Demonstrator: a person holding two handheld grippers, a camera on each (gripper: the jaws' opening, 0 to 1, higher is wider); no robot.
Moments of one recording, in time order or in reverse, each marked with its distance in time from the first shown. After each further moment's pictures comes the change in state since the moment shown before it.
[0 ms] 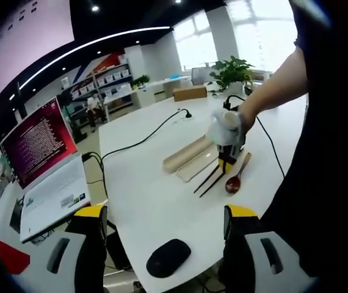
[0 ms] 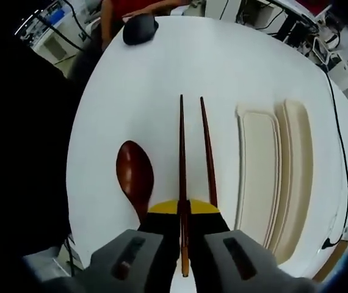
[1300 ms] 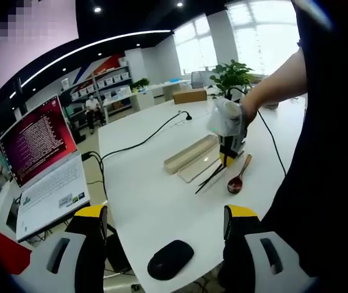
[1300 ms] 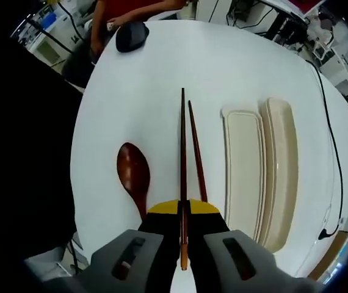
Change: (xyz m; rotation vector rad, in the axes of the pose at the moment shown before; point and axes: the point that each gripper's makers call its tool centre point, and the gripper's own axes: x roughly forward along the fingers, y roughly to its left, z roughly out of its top) left arm 0.002 0.004 -0.003 -0.012 -0.030 -0.012; right arm -0.022 -0.008 -0.001 0.058 0.015 -0.032
